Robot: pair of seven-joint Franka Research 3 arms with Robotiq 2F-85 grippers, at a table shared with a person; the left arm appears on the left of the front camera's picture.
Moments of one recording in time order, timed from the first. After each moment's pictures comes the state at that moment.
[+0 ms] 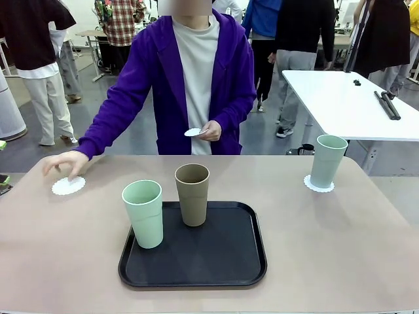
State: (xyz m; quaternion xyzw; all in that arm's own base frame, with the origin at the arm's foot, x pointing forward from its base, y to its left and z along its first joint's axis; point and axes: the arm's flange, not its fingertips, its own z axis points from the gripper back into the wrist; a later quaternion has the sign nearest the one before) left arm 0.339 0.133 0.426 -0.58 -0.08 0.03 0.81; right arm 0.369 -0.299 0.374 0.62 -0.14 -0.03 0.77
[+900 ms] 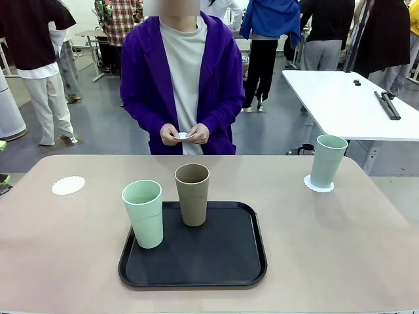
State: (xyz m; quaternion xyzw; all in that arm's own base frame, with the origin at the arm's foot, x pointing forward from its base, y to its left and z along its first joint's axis) left arm 0.343 0.133 0.430 -0.57 -0.10 0.01 0.82; right arm 0.369 -0.299 0.374 0.62 -0.14 -0.03 0.77
